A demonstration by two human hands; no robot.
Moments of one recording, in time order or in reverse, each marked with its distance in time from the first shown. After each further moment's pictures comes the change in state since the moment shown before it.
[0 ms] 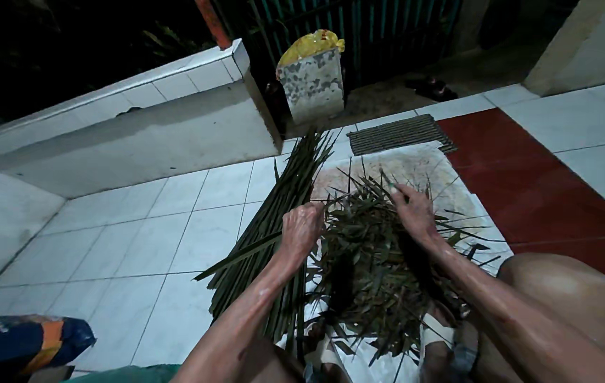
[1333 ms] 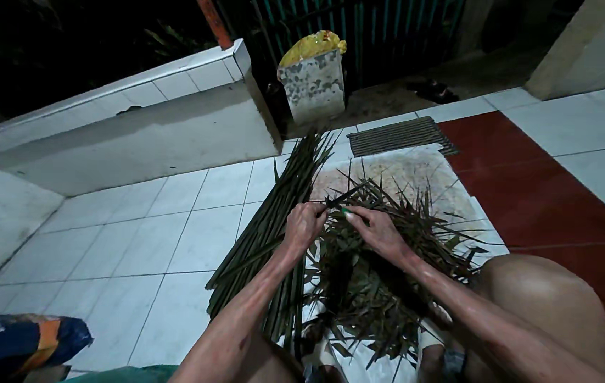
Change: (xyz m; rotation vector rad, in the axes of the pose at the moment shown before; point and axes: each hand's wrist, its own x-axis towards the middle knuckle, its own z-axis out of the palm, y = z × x) left_hand 0.021 -0.009 0.014 -0.285 -0.111 -0.060; right_hand -0.037 -0.046 0.031 0.124 -0.358 -0.195
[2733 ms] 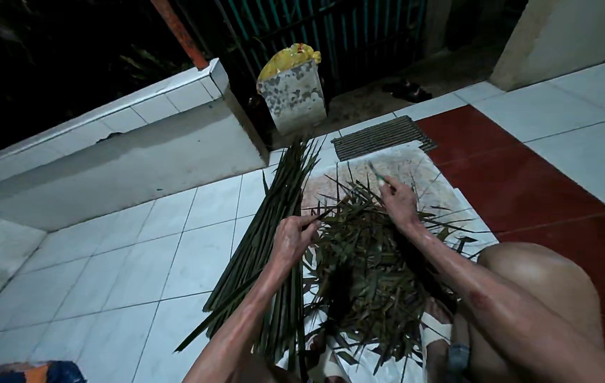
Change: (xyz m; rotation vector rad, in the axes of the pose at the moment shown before) left_hand -0.013 0.005 -0.013 -0.224 -0.070 0.028; right_hand 0.031 0.051 -0.060 -0.007 0.472 0.211
